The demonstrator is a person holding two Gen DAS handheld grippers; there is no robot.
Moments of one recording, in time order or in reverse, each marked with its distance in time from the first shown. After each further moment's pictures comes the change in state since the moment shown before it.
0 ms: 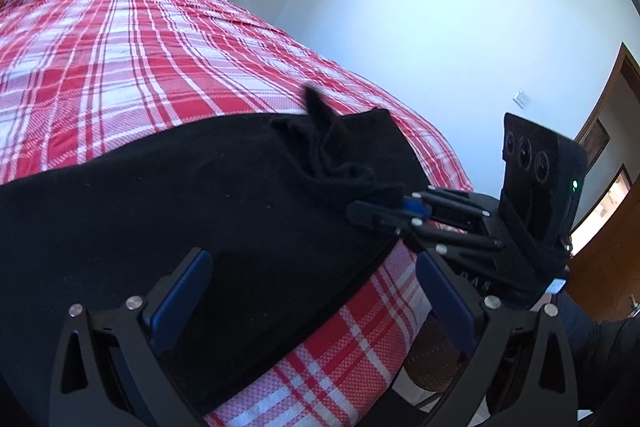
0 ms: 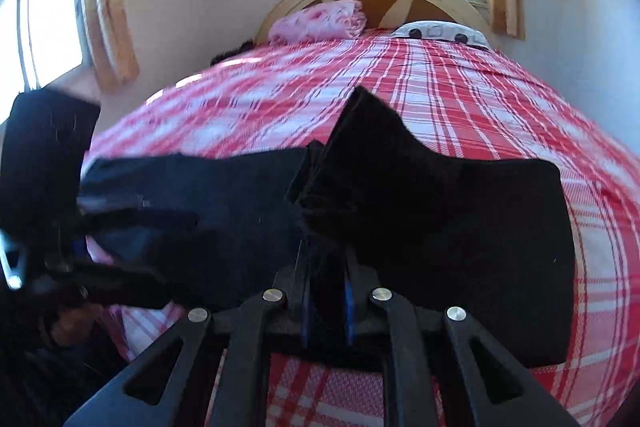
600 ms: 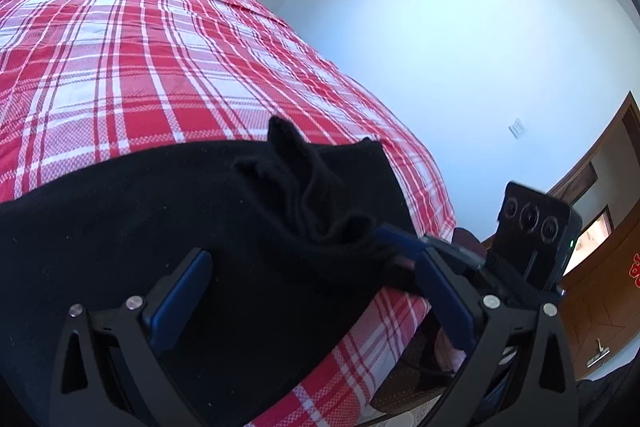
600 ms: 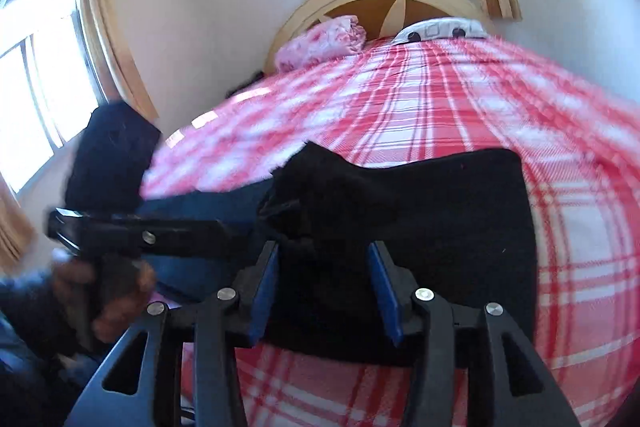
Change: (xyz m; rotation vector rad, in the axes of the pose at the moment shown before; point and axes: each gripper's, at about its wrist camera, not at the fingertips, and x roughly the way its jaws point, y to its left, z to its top) left arm 0.036 -0.001 0.039 -0.130 0.016 -0.076; right arm -0.026 -0.058 -0.016 0.202 -0.094 0.216
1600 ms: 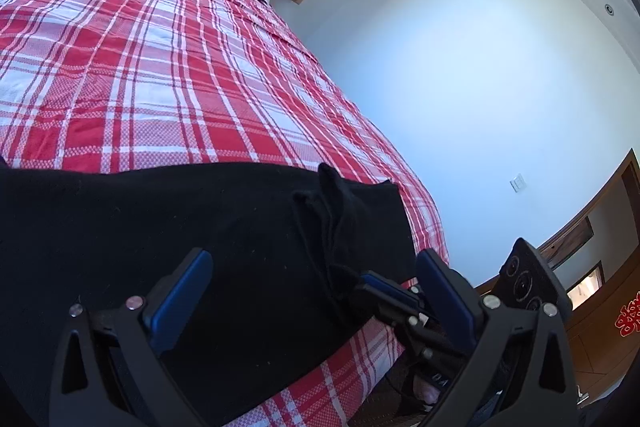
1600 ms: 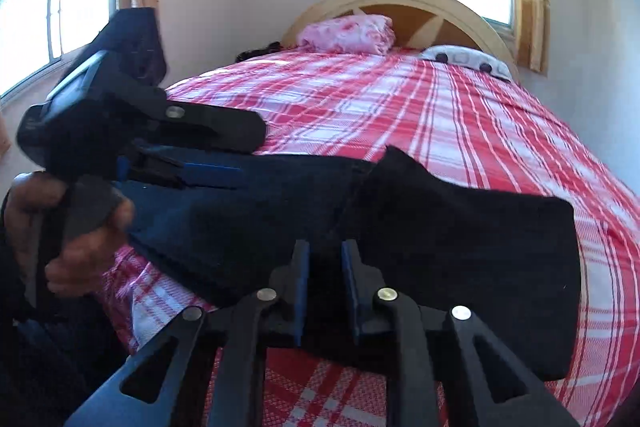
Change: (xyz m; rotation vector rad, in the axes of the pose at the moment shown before) left arm -0.055 0.037 -0.013 -0.137 -0.127 -0.004; right arm 0.051 0.076 0.001 -0.270 0.043 -0.175
